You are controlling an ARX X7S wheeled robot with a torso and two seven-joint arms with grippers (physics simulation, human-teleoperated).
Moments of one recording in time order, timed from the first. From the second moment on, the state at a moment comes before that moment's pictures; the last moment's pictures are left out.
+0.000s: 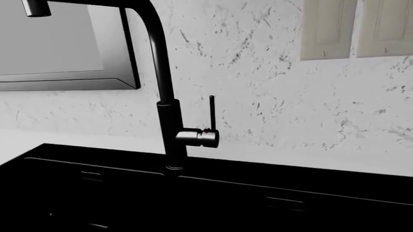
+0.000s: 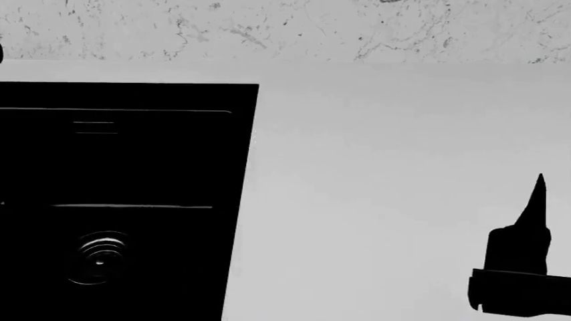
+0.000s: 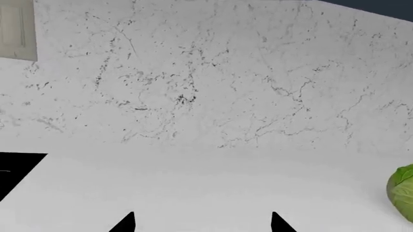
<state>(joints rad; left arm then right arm) -0.83 -0.58 -0.12 0.44 -0.82 -1.31 -0.58 1.40 1.57 -1.34 -0.89 1.50 0.14 1.08</state>
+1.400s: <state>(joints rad) -0.82 -0.59 -0.15 0.48 -0.89 -1.34 -0.62 1.40 1.57 -1.30 -0.91 1.52 0.11 1.02</state>
